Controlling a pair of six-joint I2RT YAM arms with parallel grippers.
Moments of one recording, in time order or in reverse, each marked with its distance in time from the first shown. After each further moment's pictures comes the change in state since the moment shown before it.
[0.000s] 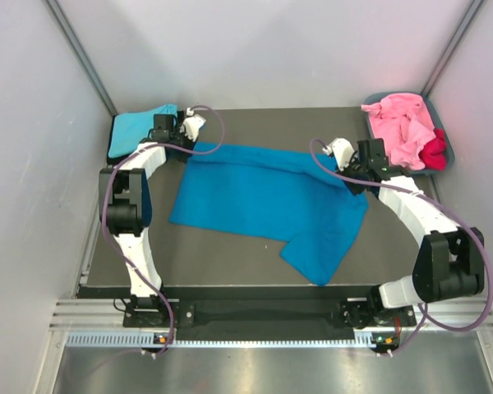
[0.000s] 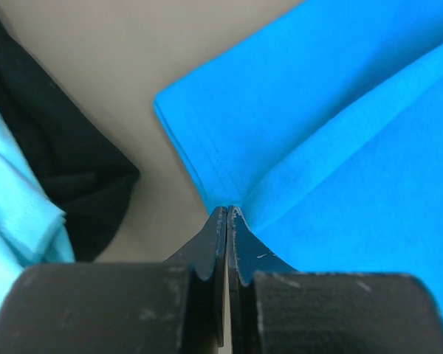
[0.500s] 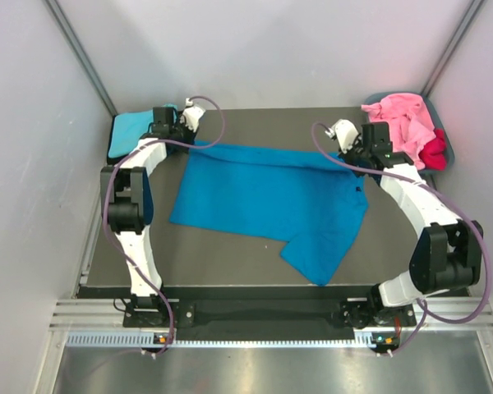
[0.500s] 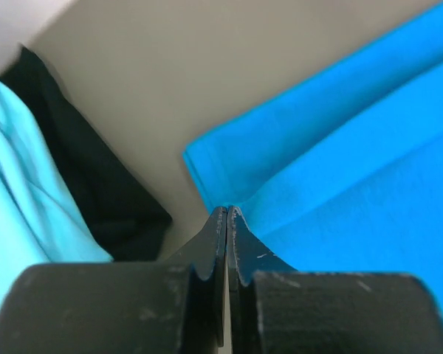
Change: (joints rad) left arm -0.004 0.041 0.092 0.060 0.027 -0.032; right arm -0.020 0.062 0.147 0.026 0.048 -0.047
